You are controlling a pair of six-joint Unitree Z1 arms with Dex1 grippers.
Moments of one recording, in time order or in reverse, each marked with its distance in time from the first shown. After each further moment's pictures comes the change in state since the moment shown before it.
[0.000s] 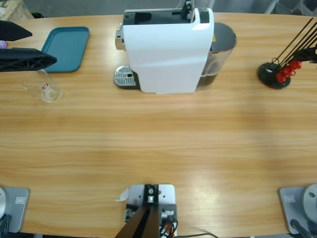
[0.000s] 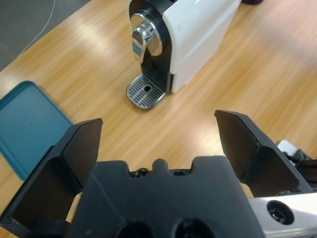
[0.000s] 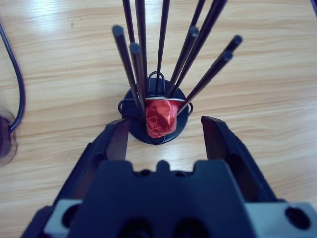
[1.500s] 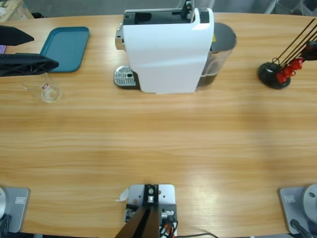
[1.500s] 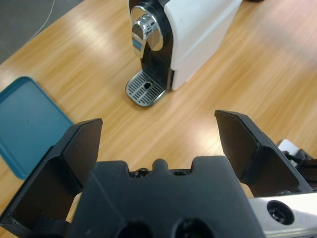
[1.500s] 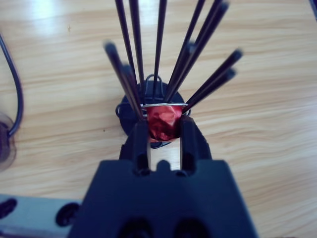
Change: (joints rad) arm 0 0.000 -0.004 0.032 -0.020 0.003 -0.011; arm 1 -0.017 -0.016 -0.024 0.012 -0.001 -0.003
